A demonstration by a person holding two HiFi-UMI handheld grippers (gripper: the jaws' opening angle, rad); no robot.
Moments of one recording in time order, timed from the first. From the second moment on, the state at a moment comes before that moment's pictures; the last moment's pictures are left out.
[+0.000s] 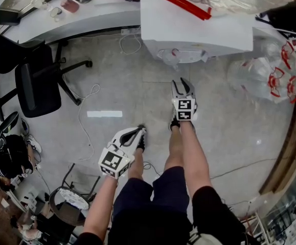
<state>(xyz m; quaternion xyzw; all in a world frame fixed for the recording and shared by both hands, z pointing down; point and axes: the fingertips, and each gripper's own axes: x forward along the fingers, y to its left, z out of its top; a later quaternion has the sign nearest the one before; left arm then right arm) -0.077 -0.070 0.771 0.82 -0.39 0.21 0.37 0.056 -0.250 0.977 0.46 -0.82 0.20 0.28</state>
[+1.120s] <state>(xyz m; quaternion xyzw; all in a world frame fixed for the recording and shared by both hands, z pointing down) -0.065 -0.094 0.631 0.85 -0.39 0.18 0.30 0.102 -0.113 0.755 0.42 -0.84 0.20 0.29</state>
